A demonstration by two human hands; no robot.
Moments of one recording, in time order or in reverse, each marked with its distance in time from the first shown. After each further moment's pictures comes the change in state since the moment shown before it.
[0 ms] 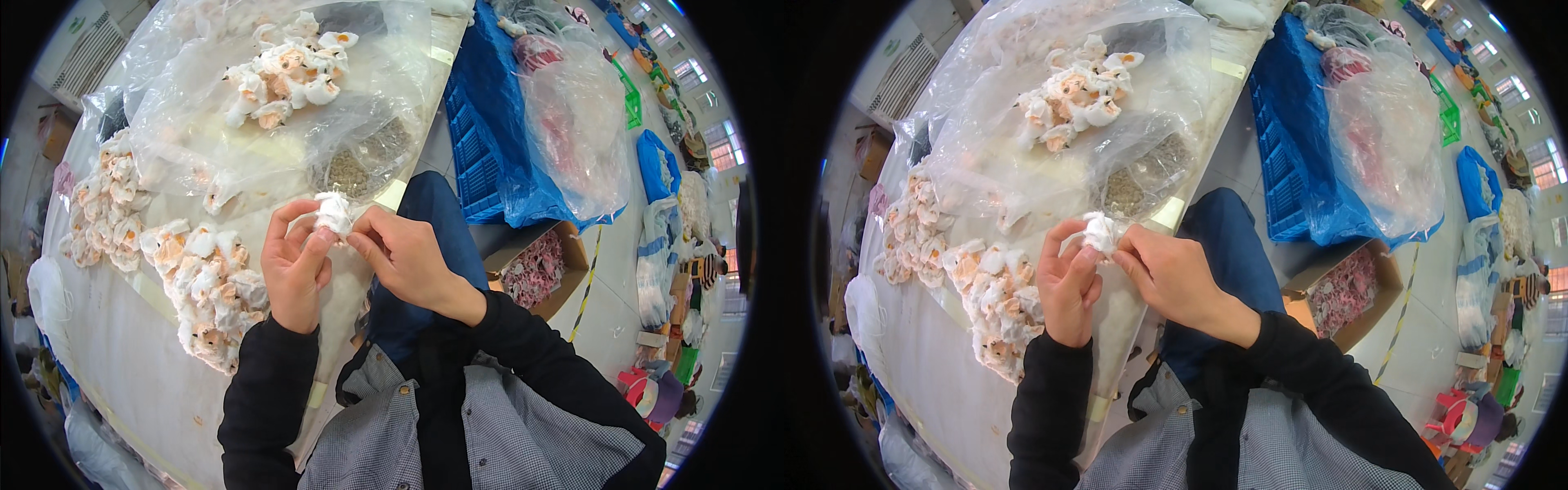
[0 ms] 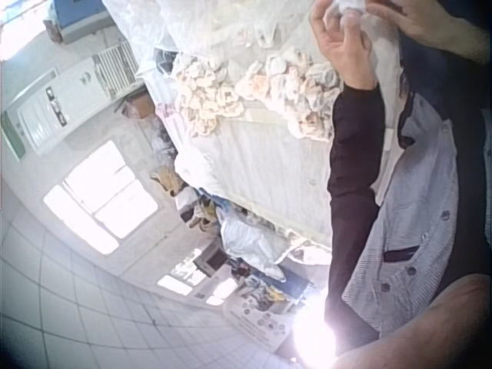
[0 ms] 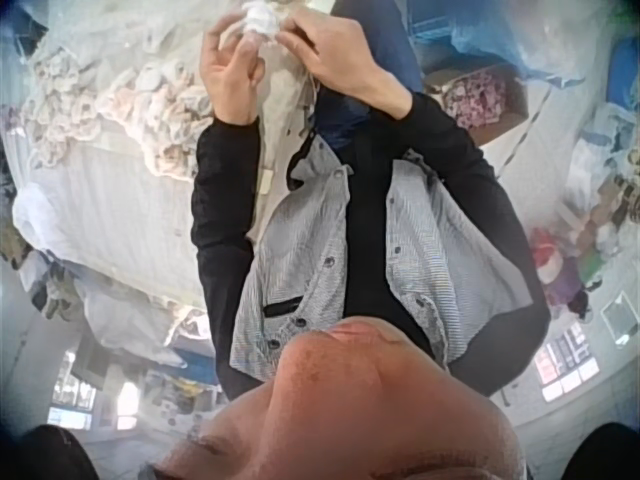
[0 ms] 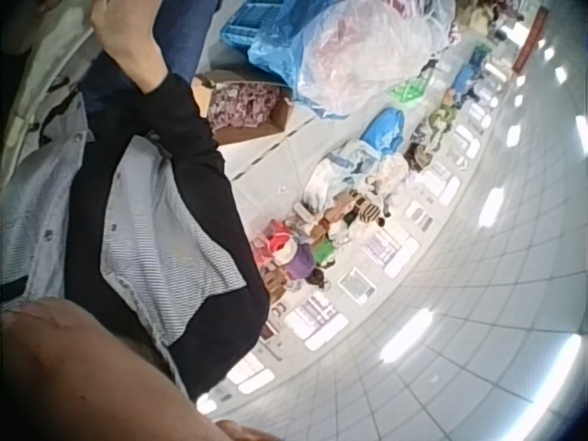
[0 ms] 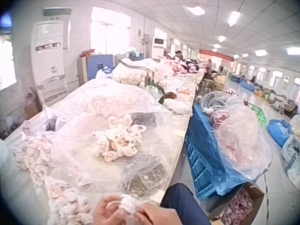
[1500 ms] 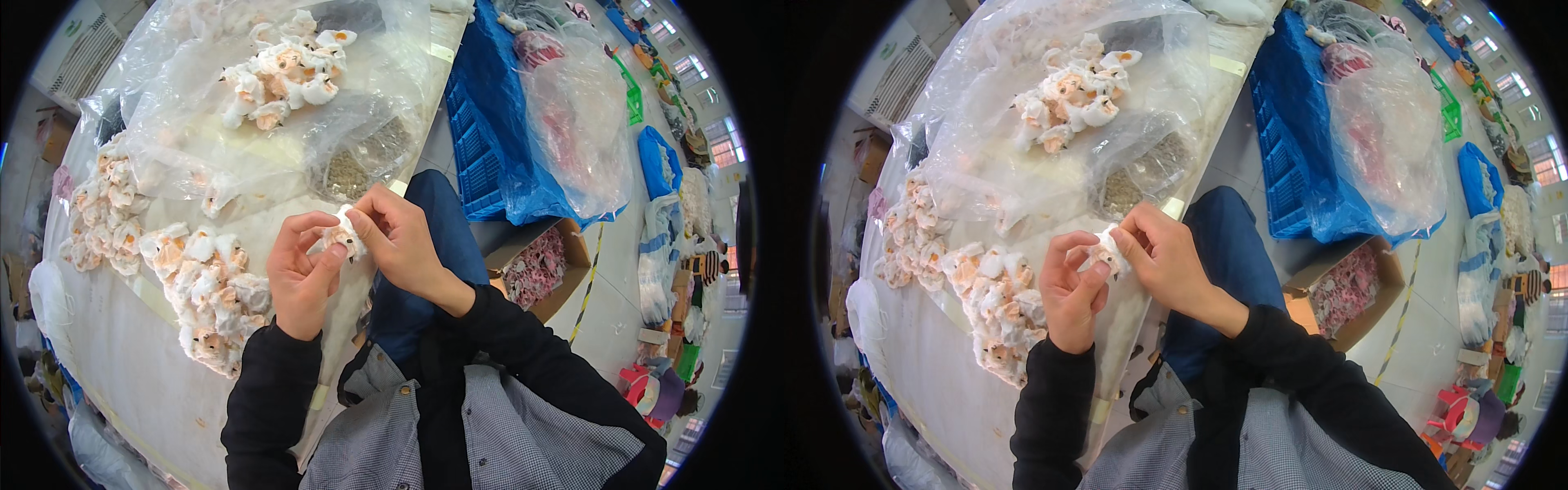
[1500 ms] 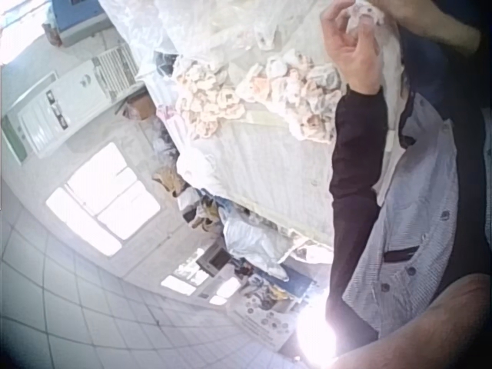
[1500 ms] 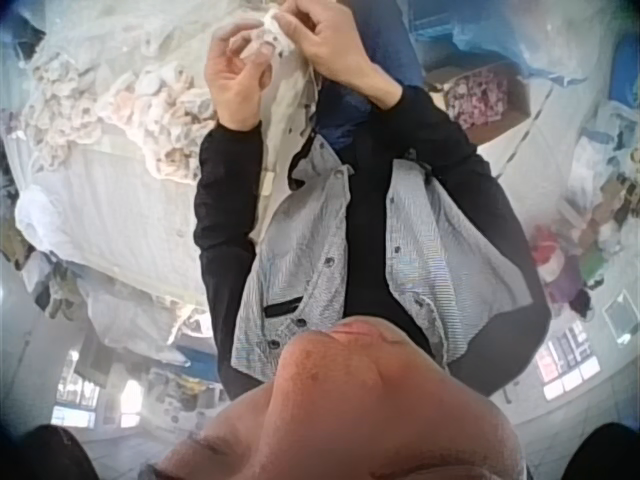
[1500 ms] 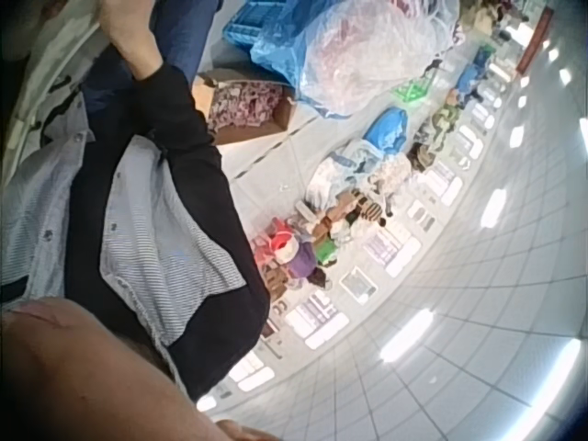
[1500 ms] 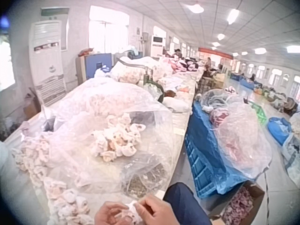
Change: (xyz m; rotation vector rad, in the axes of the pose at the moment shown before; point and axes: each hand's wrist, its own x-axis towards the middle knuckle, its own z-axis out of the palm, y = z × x) left_hand -0.006 -0.002 0.001 0.128 -0.087 0.049; right_hand 0.015 0.015 0.013 0.322 0.096 0.123
